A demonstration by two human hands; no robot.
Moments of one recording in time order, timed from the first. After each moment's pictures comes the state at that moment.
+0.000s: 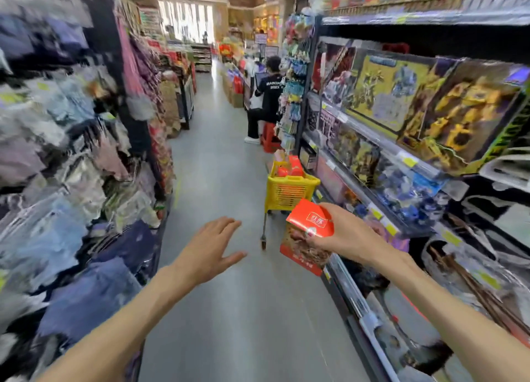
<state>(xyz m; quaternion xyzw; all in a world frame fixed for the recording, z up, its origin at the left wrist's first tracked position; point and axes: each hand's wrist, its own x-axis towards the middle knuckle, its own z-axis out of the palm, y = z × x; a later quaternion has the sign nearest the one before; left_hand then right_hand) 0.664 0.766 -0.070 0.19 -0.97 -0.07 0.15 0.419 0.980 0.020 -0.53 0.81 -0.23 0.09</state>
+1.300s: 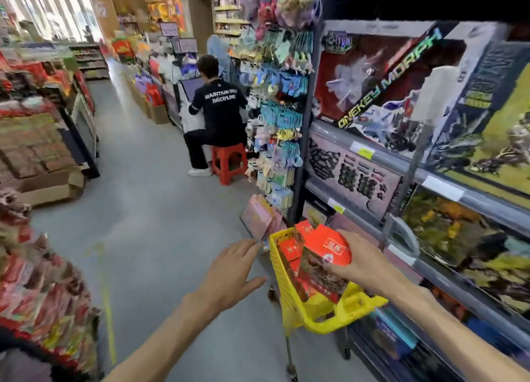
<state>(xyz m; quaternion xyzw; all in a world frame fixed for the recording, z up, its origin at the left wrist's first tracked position) 0.086 -0.052 -0.113 0.00 -0.99 -0.11 0.10 -0.047 0.224 -0.038 -0.32 0.91 -0.23 0.07</state>
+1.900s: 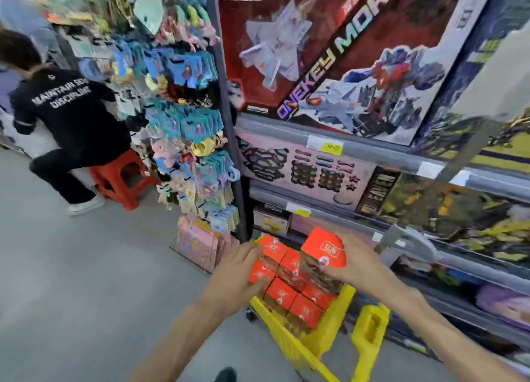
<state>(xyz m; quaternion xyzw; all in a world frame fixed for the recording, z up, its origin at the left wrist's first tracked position) -0.242 -0.169 -0.173 -0.22 -0.95 -0.20 0.00 -0.254 0.135 -0.139 -0.07 0.96 -0.25 0.05</state>
